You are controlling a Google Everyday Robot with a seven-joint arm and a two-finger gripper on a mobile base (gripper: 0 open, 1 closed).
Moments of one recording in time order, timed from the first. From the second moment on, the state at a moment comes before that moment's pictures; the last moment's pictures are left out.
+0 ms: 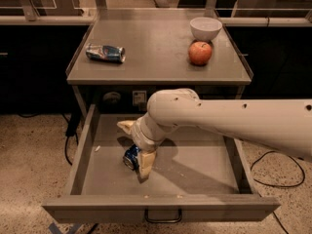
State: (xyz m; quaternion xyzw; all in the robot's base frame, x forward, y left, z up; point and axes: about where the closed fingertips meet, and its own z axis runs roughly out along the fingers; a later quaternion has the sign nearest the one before) arm 0.526 0.076 0.654 -0.85 0.46 0.06 0.26
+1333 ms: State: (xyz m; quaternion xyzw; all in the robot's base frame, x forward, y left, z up) arm 0.546 0.071 0.622 -0.85 0.44 0.11 0.27
